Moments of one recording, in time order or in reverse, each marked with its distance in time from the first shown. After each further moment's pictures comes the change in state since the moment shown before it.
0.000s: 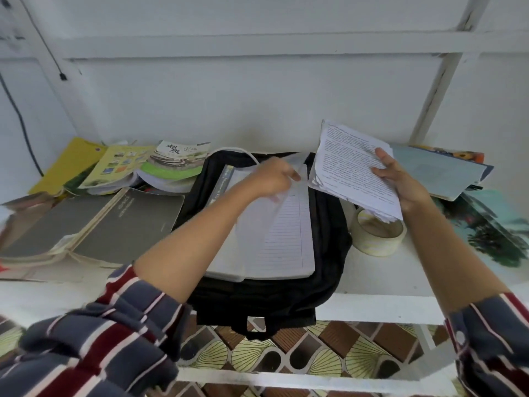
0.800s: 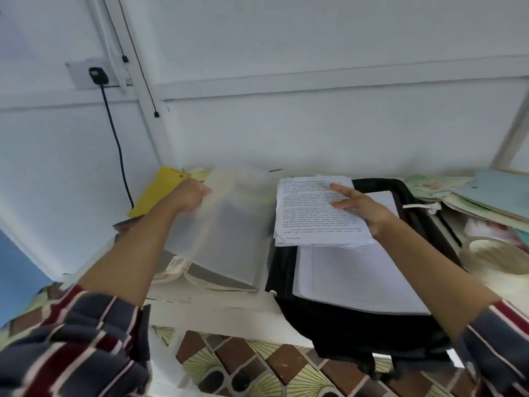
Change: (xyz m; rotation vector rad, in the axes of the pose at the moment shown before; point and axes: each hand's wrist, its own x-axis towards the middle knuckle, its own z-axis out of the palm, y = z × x) left_hand -0.070 -0.221 -0.224 0.189 0.358 -0.385; right_hand 0.009 0.087 0.212 -0.181 -0.227 0.261
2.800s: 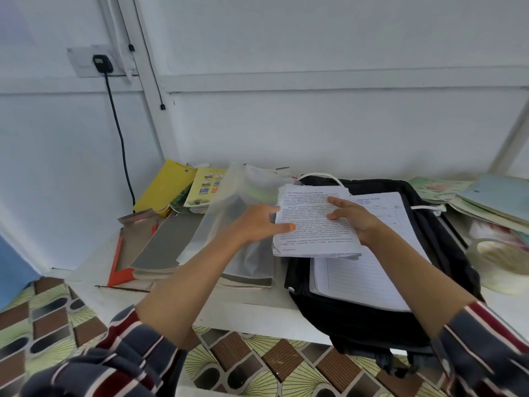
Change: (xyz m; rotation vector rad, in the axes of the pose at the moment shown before) left_hand -0.060 0.036 0.072 -0.088 -0.309 0.425; right_hand 0.023 0.031 0.029 -0.064 0.190 0.091
